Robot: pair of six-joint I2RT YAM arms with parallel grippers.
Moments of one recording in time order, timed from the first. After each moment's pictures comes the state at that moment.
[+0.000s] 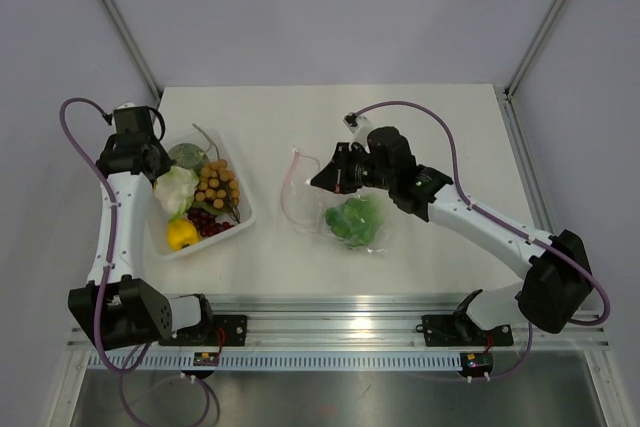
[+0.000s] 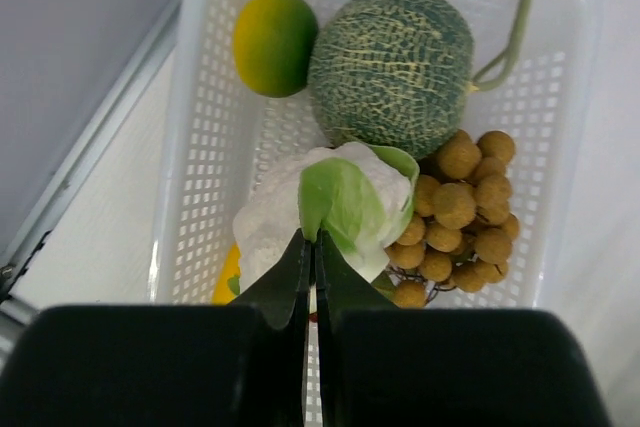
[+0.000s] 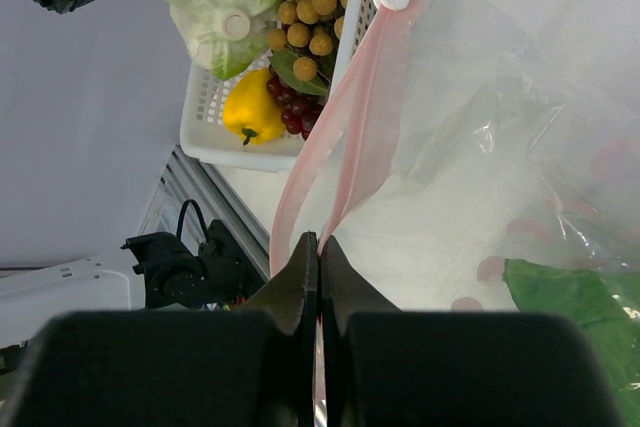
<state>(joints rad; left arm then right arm) 0.18 1.26 1.27 -0.82 -0.24 -0.36 0.73 1.39 1.11 -0.09 -0.32 0.66</state>
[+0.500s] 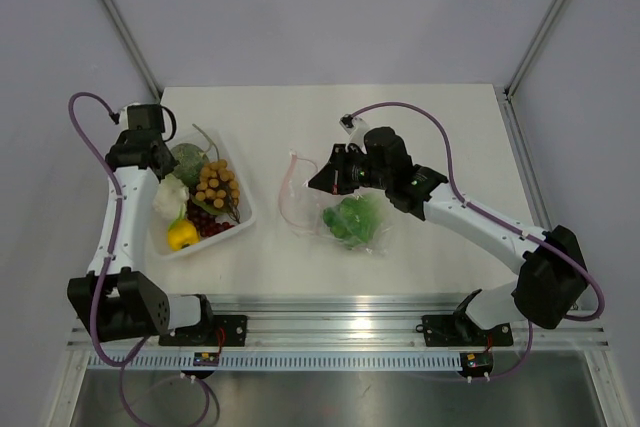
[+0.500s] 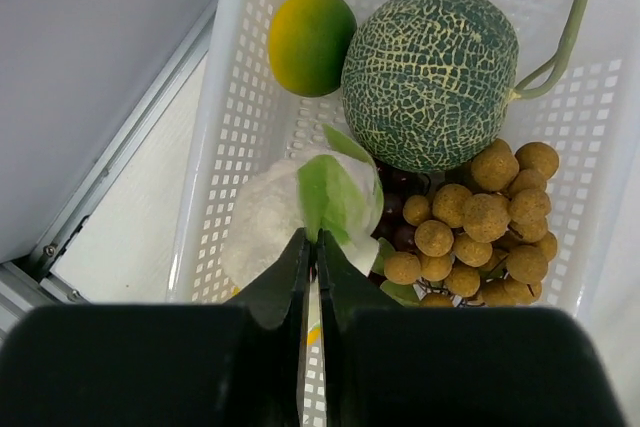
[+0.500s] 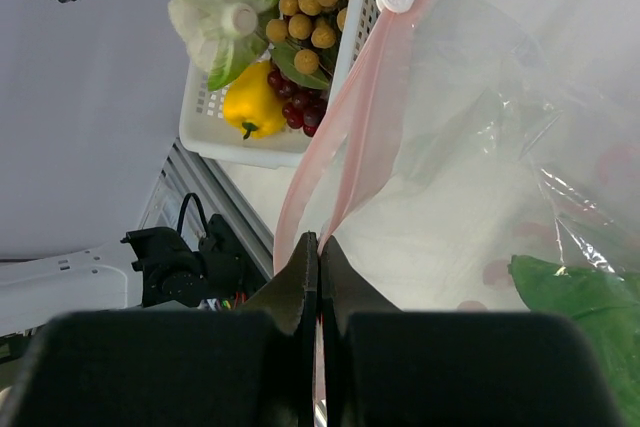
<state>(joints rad) 0.12 1.29 1.28 -0.85 -0.40 -0.38 0.73 1.42 1.11 -0.07 -0.34 0.66</state>
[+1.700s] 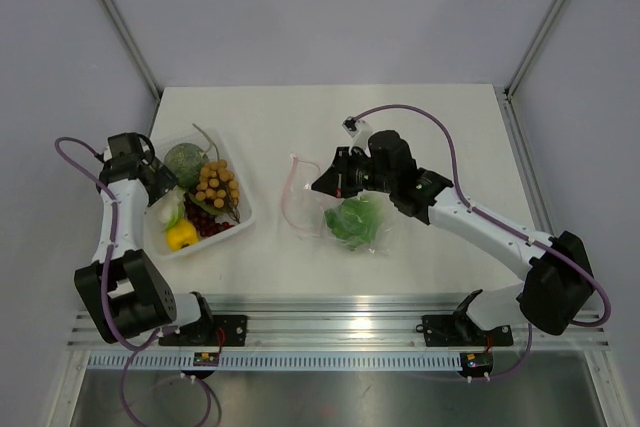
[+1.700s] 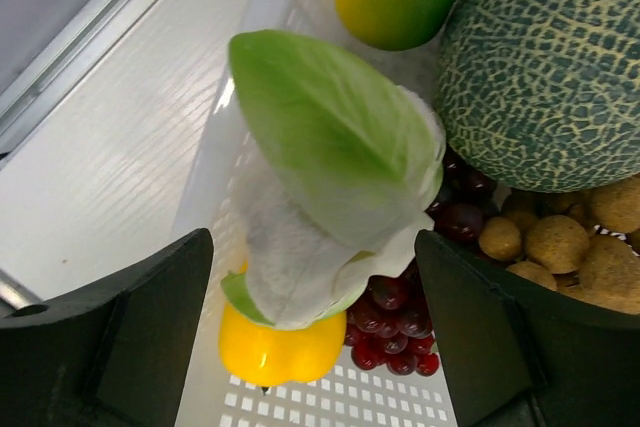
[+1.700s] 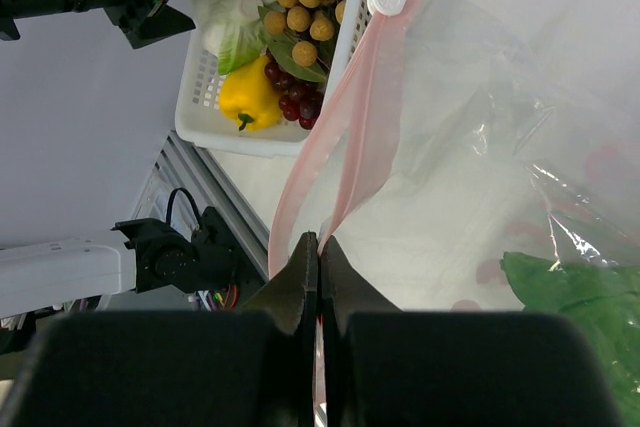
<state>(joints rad) 0.36 1.31 1.04 -0.71 -0.20 -0.46 0.73 1.38 1.08 -0.07 -0.34 0.63</state>
